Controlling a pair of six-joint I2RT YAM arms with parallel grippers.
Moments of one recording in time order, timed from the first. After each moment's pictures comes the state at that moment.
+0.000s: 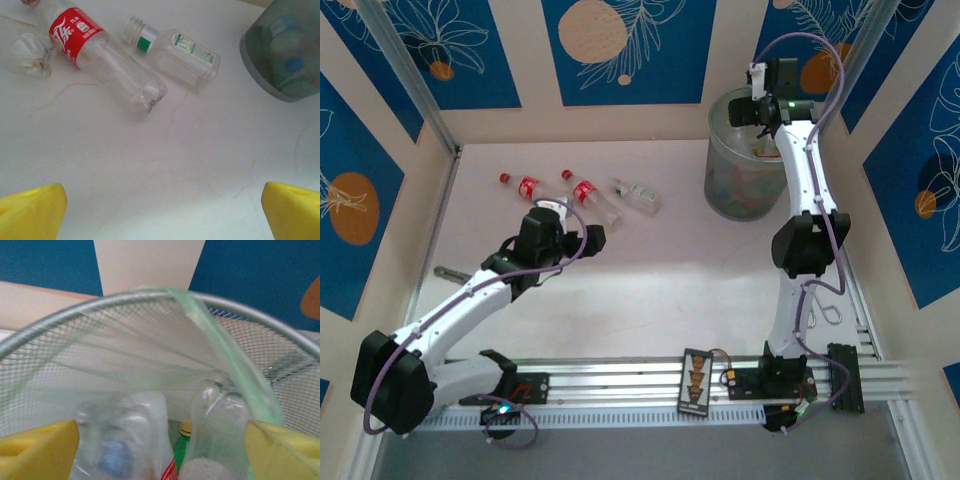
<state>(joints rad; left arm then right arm) -0.52 1.14 0.77 -0.23 0.00 -0.50 0.03 2.12 2.37 -0.89 0.05 -0.14</state>
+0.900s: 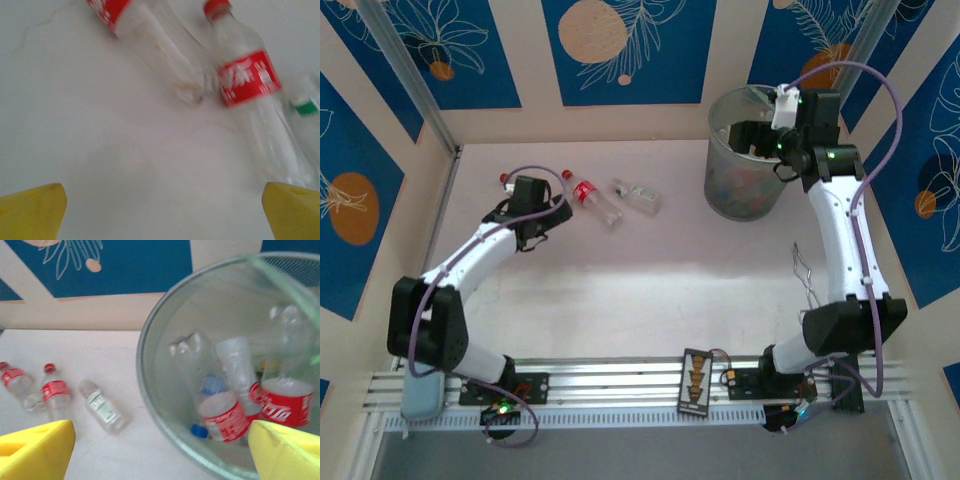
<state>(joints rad) -0.24 1.49 1.05 -0.43 -0.17 -0.68 0.03 1.47 1.71 -0.80 -0.27 0.10</state>
